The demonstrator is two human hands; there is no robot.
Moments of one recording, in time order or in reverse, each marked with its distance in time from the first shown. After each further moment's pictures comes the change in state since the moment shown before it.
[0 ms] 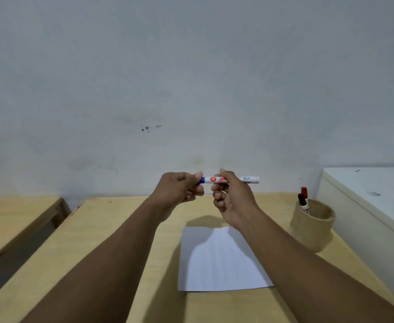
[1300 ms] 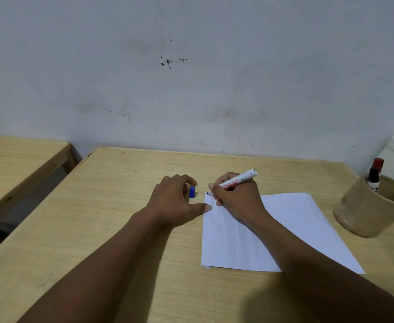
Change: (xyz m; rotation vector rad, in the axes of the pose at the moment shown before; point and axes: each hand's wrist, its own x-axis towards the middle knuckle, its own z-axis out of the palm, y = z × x) left_hand -0.001 -0.143 -0.062 0.942 0.046 0.088; right_hand 0.056 0.118 -0.029 -0.812 -0.062 -0.244
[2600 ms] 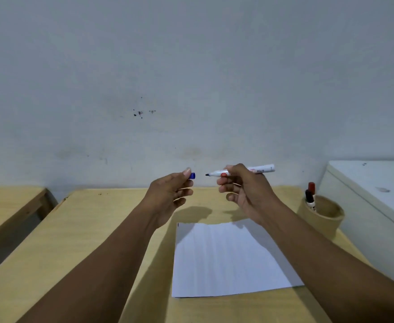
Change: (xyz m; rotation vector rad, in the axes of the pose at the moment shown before) left_hand 0.031 0.098 -0.049 -1.194 -0.111 -0.243; right_hand -0.011 -0.100 -0.099 0.572 -0.016 0.122
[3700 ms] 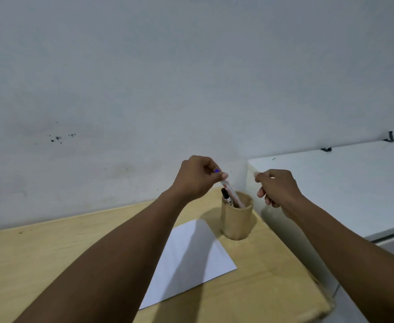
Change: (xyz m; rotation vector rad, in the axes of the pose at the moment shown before) left_hand 0.008 0.014 0.219 0.818 -0.248 0.553; right_hand -0.065 -0.064 -0.203 -0.652 0.619 -0.113
